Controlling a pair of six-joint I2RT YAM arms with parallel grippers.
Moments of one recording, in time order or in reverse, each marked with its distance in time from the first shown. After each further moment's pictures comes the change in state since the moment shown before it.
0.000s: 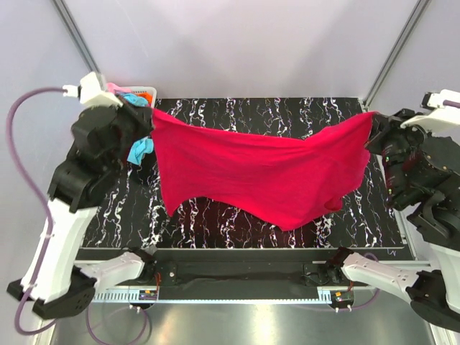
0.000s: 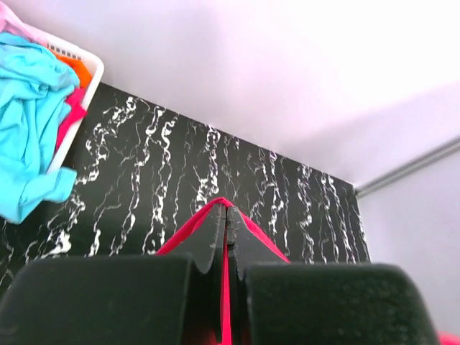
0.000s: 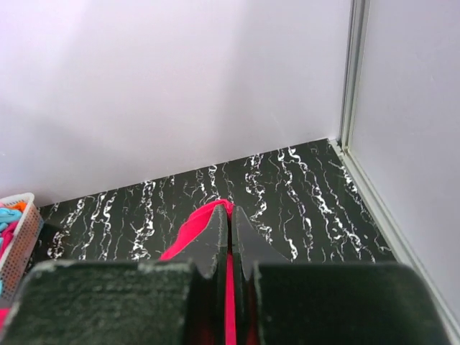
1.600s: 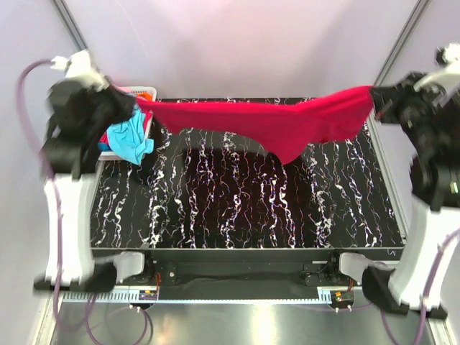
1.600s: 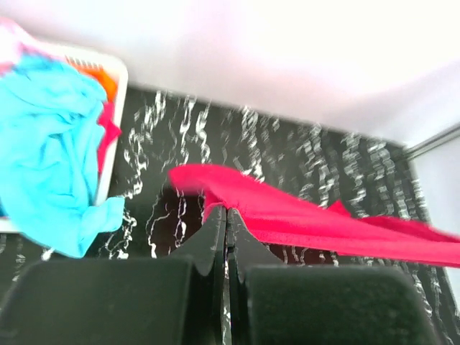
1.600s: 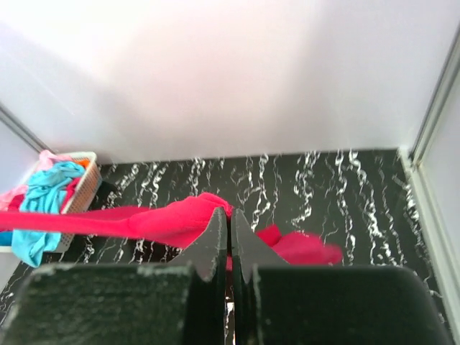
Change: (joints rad) left arm 0.472 0.262 0.195 -0.048 0.551 0.240; right arm -0.867 0.276 0.291 -0.105 -1.151 0.037
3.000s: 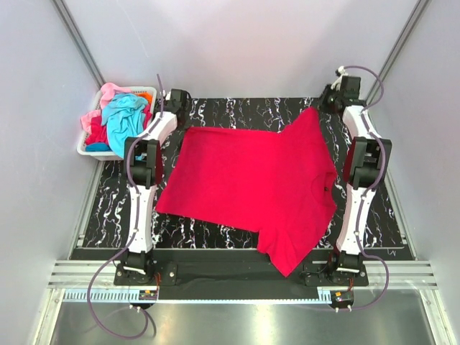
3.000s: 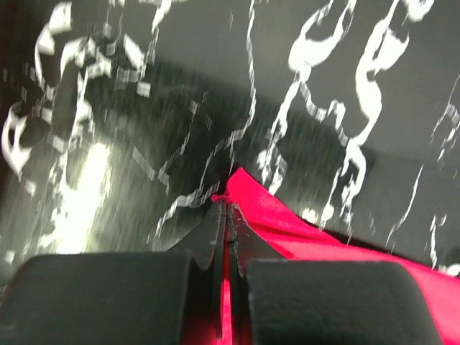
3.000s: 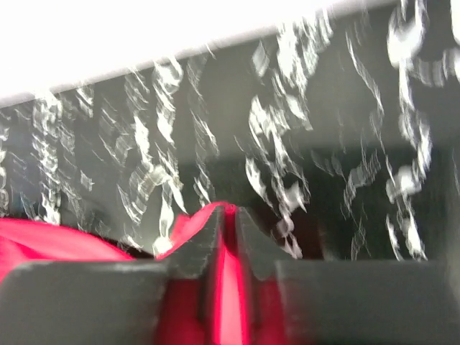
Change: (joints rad) left arm -0.100 1.186 0.283 0.283 -0.249 -0.183; right arm 0.000 1.145 0.001 0.576 -0.085 0.066
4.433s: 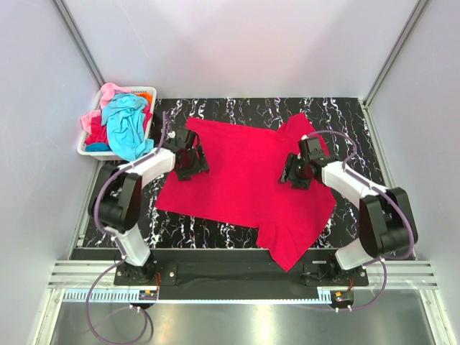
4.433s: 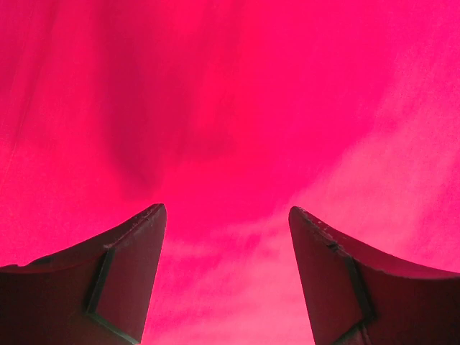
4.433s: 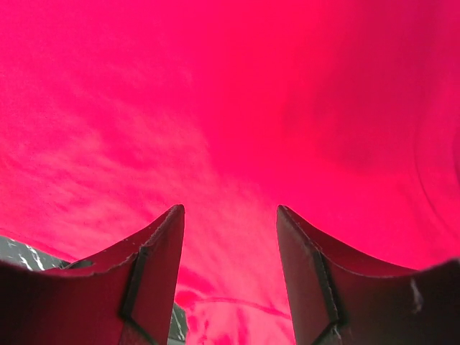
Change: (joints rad) left arm -0.194 -0.700 -0.962 0.062 0.174 -0.120; right arm 0.397 -0.809 -1.088 -0.138 0.212 0.284
